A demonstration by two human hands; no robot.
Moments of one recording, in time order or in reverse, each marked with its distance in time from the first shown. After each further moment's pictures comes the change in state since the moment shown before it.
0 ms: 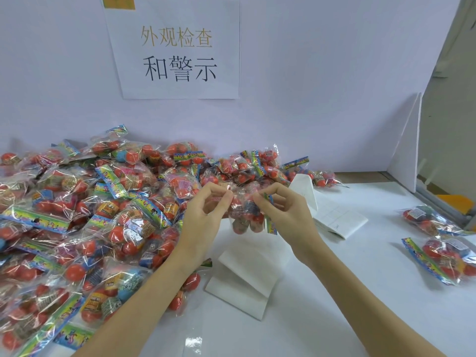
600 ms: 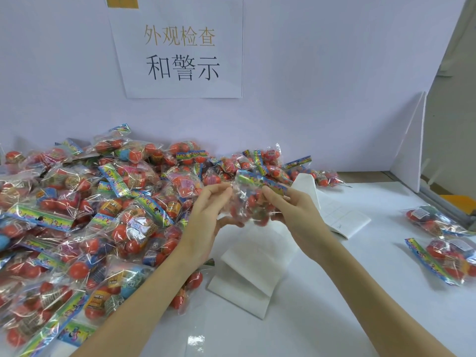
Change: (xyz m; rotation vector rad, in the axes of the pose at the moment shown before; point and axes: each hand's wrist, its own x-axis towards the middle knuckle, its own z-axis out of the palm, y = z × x) left_hand 0.004 -0.005 0.000 -0.318 -0.039 -0.257; right_hand 0.006 0.001 -0.009 0.145 -0.065 0.143
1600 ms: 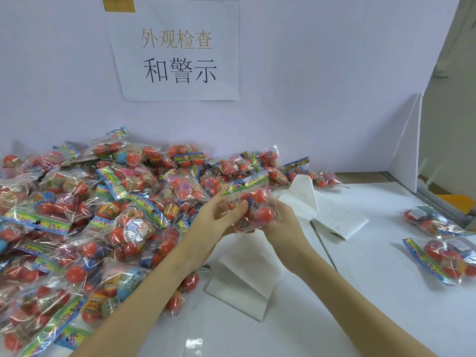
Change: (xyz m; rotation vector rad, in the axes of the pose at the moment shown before) left_hand -0.008 0.005 0.005 0.076 -0.219 -0.038; right_hand -0.006 0.021 0.022 -0.048 0.014 -0.016
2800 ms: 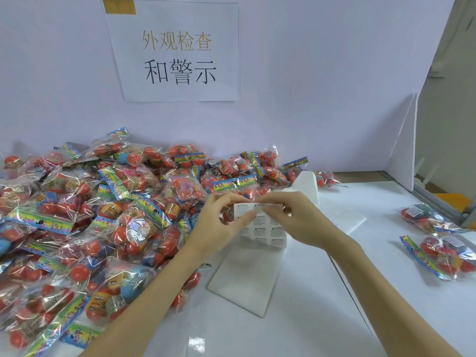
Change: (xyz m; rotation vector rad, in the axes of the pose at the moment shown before) left_hand 0.001 -0.004 -0.001 0.587 0.112 0.170; right_hand 0.010 -0.027 -0.049 -0.707 -0.238 -0.282
